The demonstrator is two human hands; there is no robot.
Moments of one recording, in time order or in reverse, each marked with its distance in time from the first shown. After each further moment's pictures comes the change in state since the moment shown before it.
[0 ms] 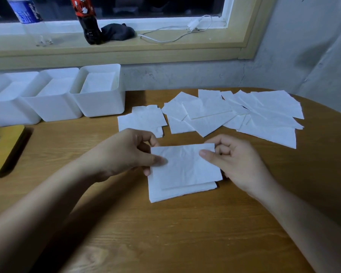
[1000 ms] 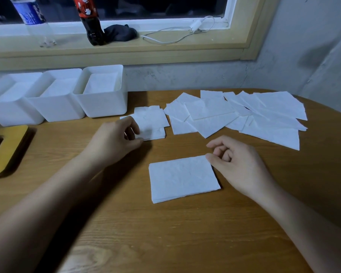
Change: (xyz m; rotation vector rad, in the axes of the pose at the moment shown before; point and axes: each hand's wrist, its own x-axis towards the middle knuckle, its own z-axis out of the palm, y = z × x) left_hand 0.041 -0.058 -0.027 0.488 0.516 0.170; right_hand 0.004 0.013 0.001 -0.360 0.122 -0.046
